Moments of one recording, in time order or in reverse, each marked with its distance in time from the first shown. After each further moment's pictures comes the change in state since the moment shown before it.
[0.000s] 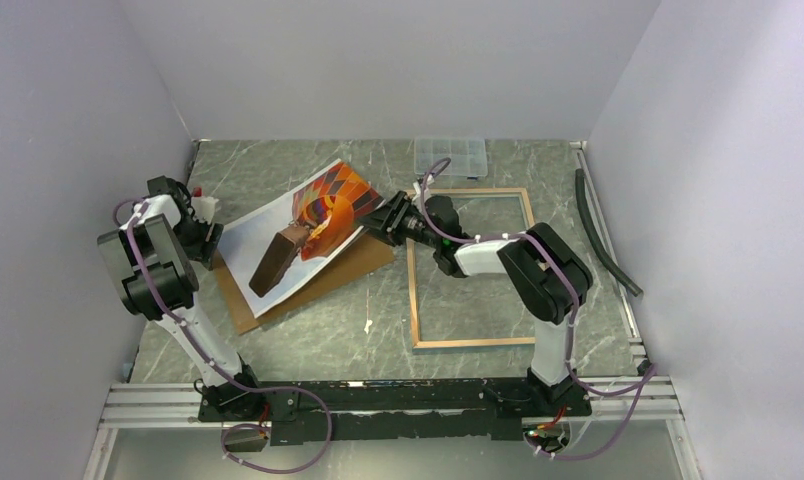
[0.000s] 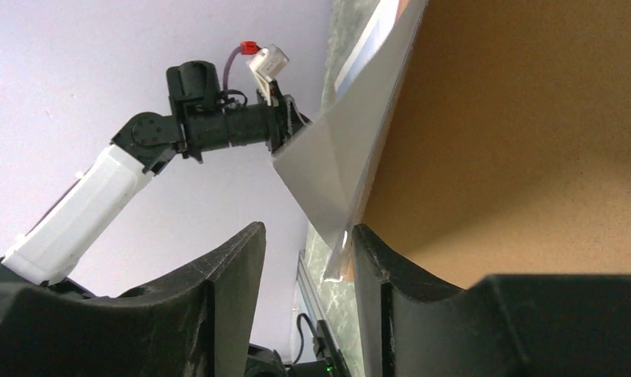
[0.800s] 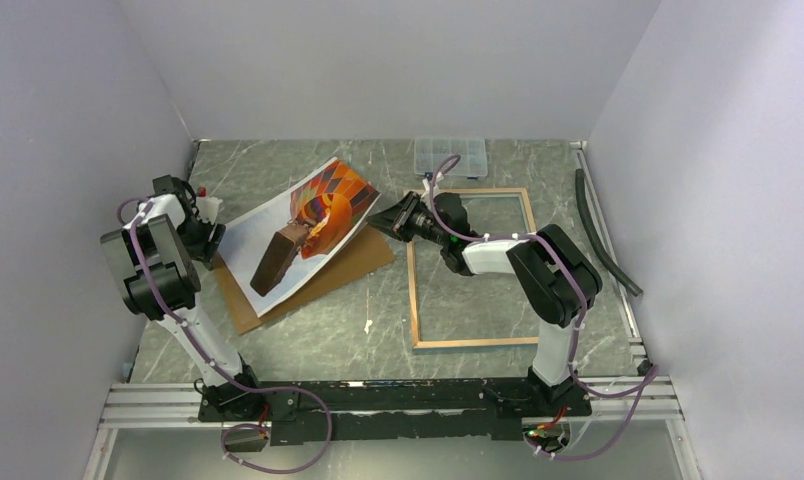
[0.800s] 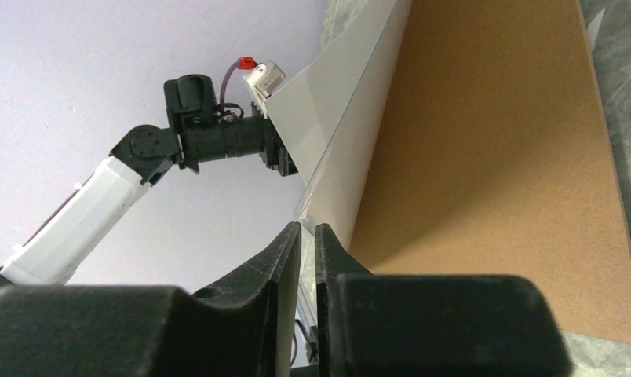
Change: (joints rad) left arm -0.031 -0.007 -0.012 0.009 -0.036 0.000; right arm -0.043 -0.058 -0.029 -0.034 -0.004 -0.025
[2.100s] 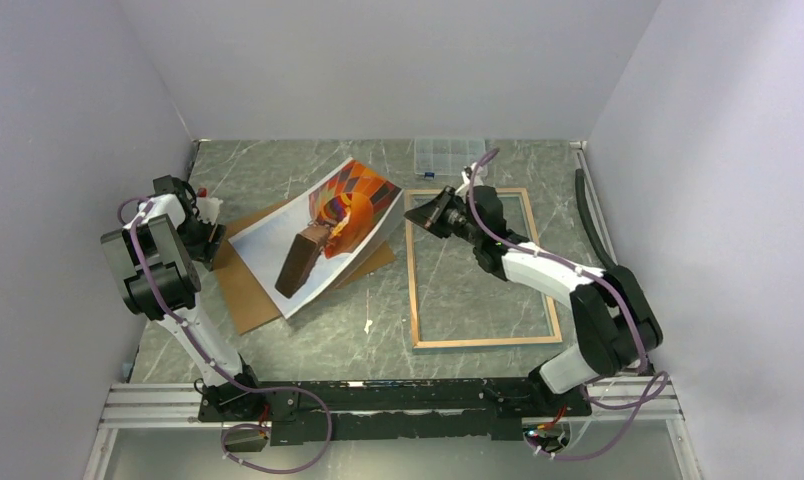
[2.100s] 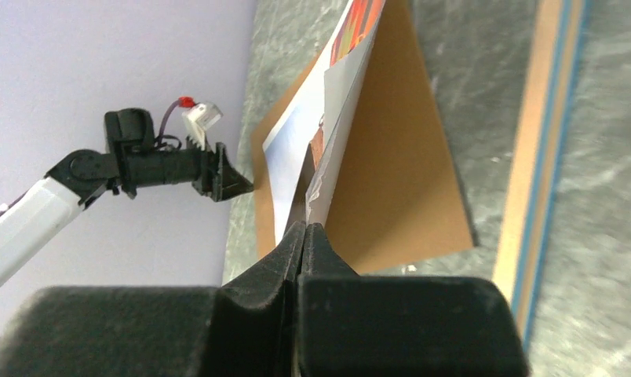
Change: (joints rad) left arm -0.001 -0.004 0.001 -0.011 0.000 0.002; right arm -0.077 -0.362 -0.082 -0.402 0.143 -0.268
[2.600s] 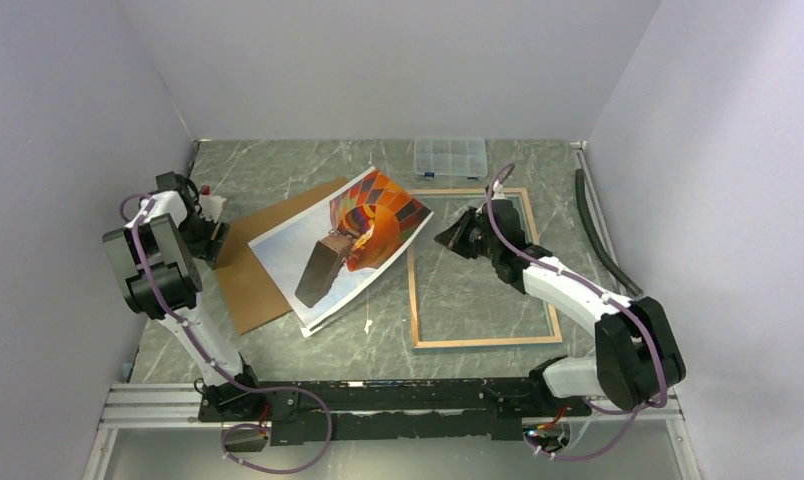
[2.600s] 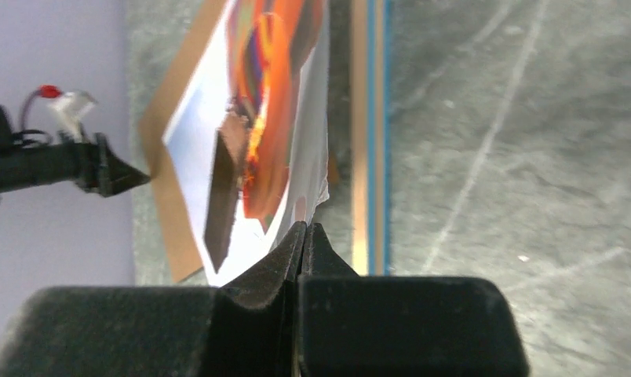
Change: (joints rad) left arm -0.011 0.000 0.021 -0.032 0.002 0.002; right arm -0.069 -0.201 -0.108 -0.307 0.093 -0.137
